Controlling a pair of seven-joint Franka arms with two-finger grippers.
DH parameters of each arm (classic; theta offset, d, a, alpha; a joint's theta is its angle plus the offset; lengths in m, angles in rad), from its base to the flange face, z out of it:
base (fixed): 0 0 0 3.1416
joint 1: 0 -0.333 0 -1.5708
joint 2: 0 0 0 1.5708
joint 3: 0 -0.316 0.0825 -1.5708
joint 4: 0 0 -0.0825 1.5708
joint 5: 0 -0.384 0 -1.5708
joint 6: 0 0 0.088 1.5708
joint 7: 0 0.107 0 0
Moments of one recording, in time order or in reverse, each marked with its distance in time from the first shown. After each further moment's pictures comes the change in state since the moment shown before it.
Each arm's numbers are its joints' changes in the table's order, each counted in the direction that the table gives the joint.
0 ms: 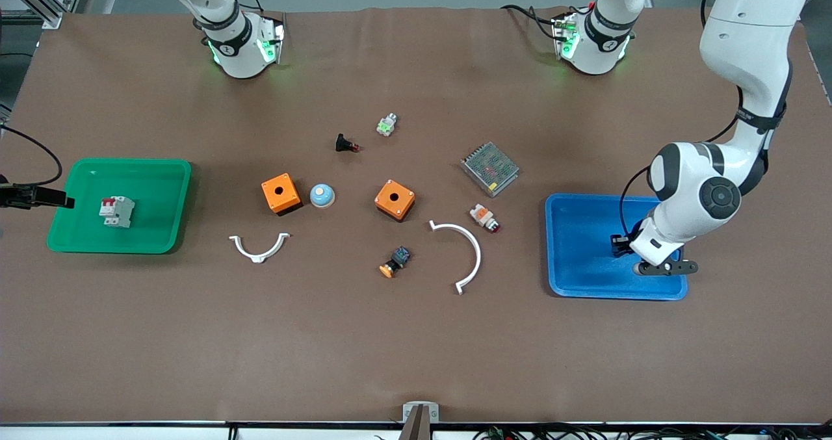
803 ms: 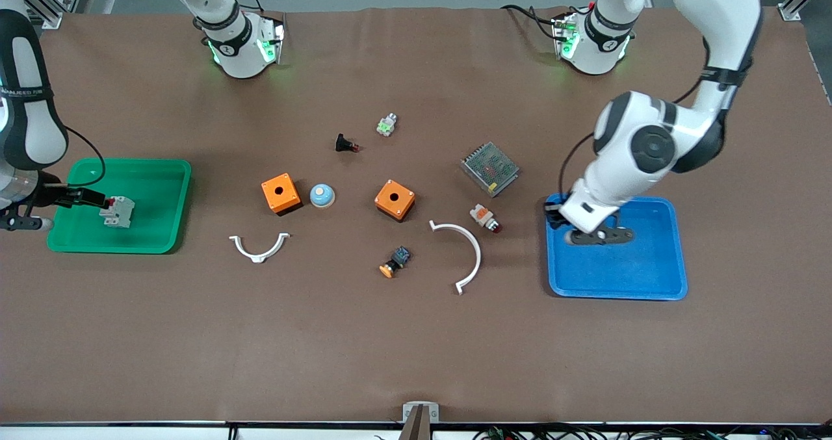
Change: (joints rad) left arm 0.076 0.173 0.286 0.006 -0.001 -0.200 -0.410; right arm 0.069 0.000 0.001 -0.339 0.001 0.413 -0.021
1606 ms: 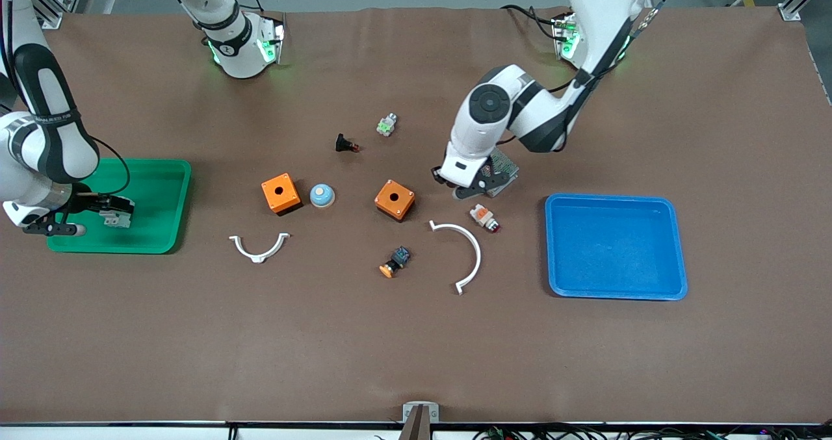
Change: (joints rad) left arm 0.388 -0.159 0.003 0.032 -0.060 0.136 -0.734; right arm 0.008 -0.131 0.000 -0.028 0.000 0.126 -0.001
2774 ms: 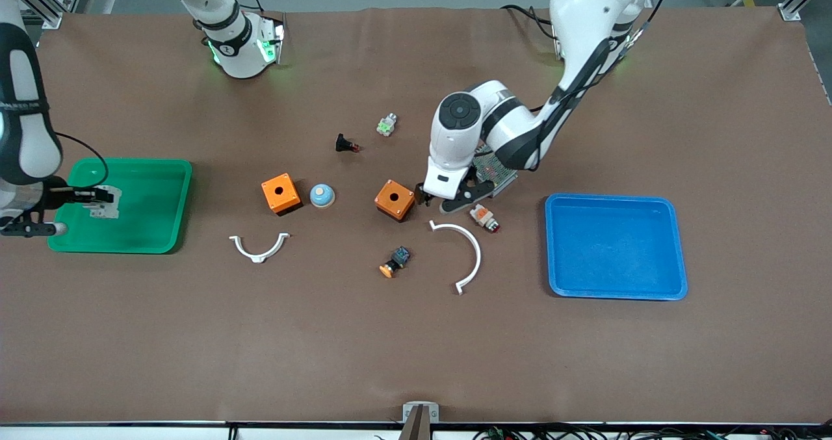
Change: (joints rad) left arm -0.009 -0.043 -0.012 0.193 -0.171 -0.126 -0.123; right arm -0.050 0.100 -0.016 0.218 0.016 -0.466 0.013
